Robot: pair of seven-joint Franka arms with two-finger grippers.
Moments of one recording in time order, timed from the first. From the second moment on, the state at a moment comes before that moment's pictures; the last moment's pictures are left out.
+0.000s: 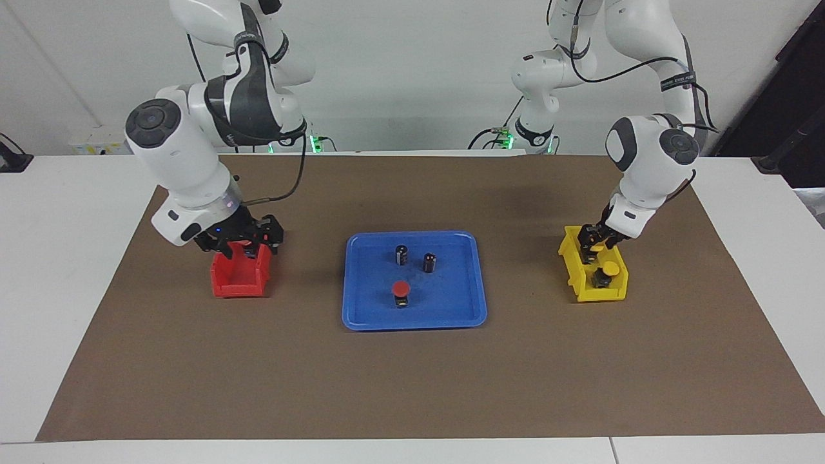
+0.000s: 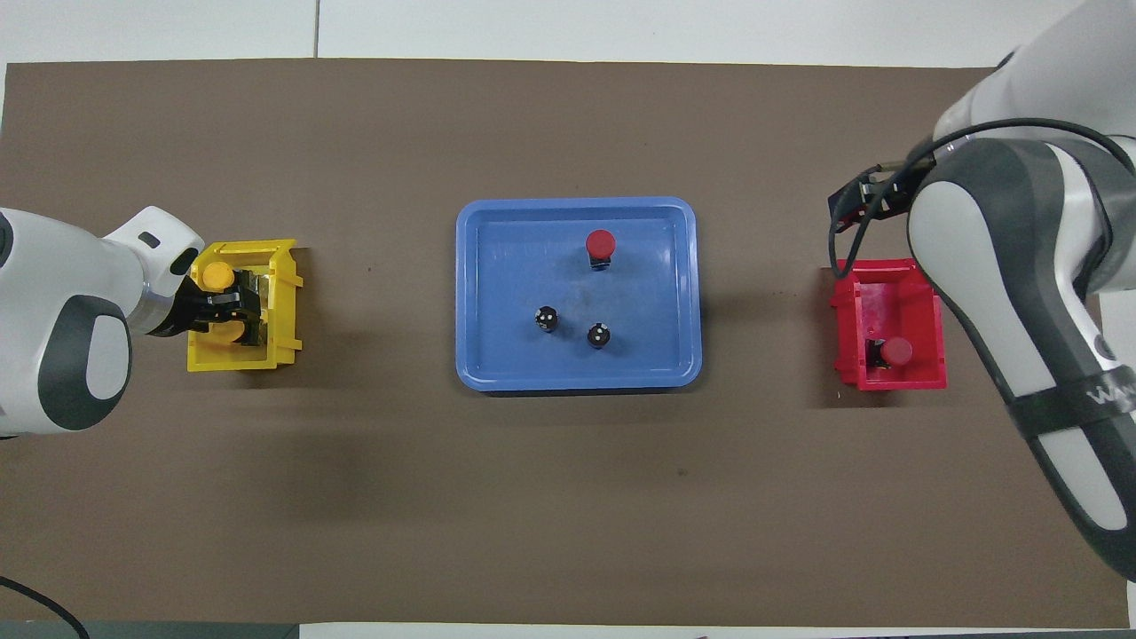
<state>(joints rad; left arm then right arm) 0.11 0.05 -0.16 -2.18 -0.02 2.21 -0.13 0.09 0.19 -0.05 -1.69 0.06 1.80 -0.05</state>
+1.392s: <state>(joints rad) -0.15 0.11 -0.17 -1.76 -0.06 1.93 -0.45 -0.02 0.00 -0.04 -2.23 0.06 2.14 -0.18</state>
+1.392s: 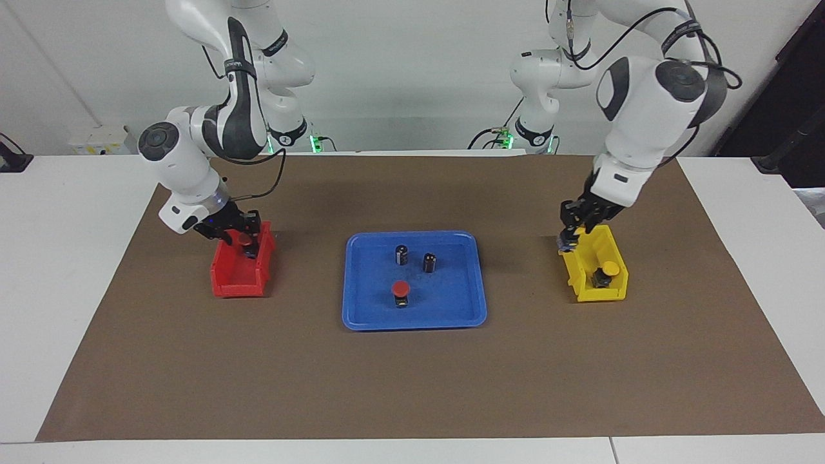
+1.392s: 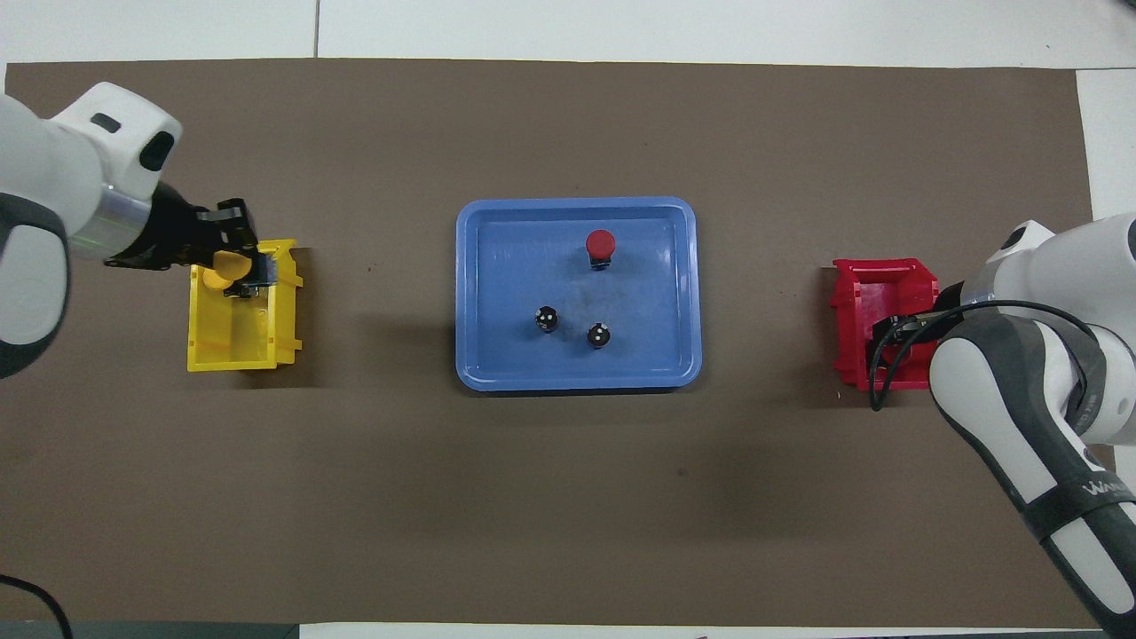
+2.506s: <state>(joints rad) -0.48 0.60 -0.13 -1.39 -0.03 2.07 -0.68 -0.02 -0.01 -0.04 -2.30 0.06 2.21 -0.25</state>
